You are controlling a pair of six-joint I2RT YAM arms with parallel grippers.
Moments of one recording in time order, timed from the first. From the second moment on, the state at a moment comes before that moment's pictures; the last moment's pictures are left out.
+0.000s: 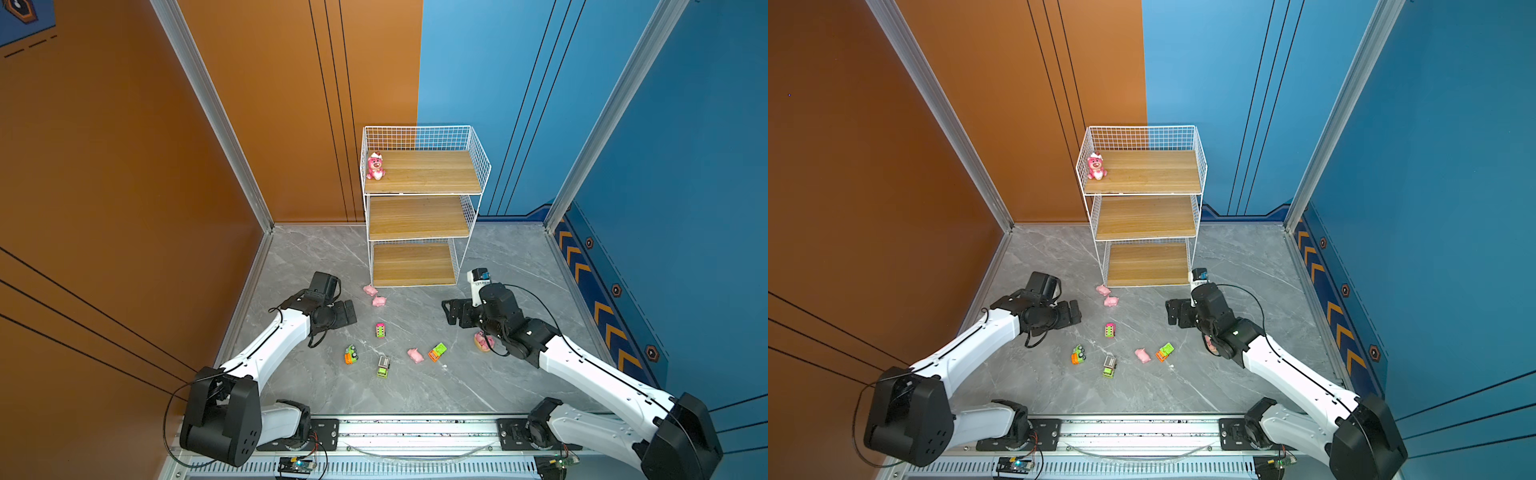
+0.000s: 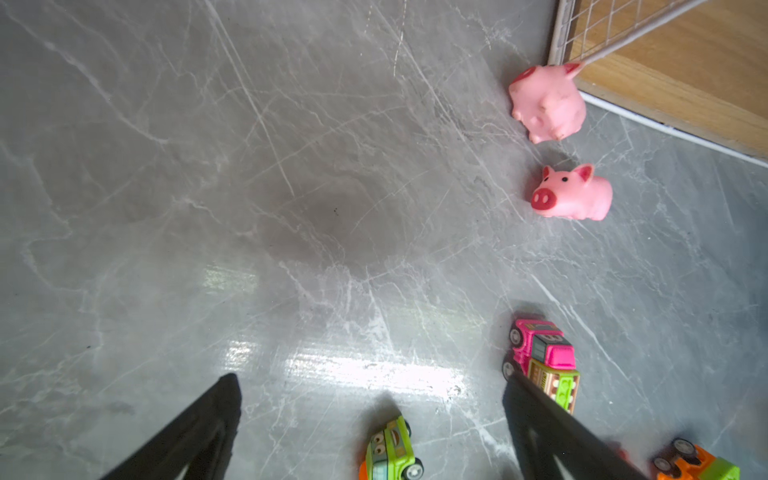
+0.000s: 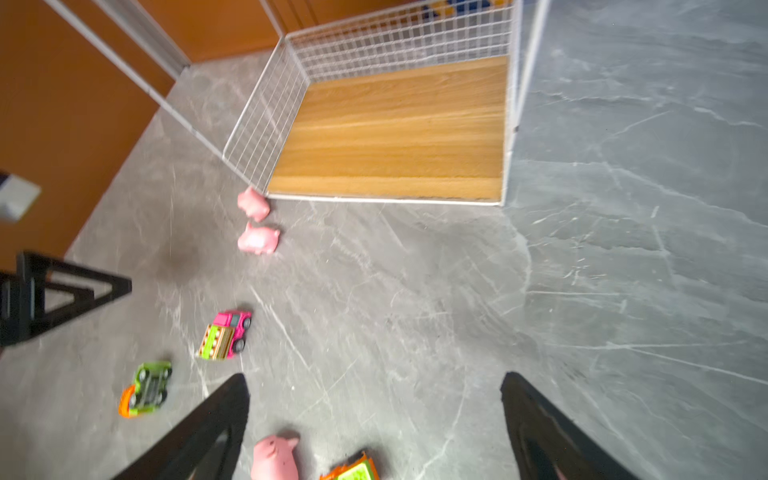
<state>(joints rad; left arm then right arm) -0.24 1.28 0.82 -0.66 -0.01 -0.54 0.68 1.11 0.72 -0.27 0.10 0.45</state>
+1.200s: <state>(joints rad) -0.27 1.22 0.73 -0.56 -0.01 -0.57 1.00 1.66 0.94 -0.44 0.02 0.19</state>
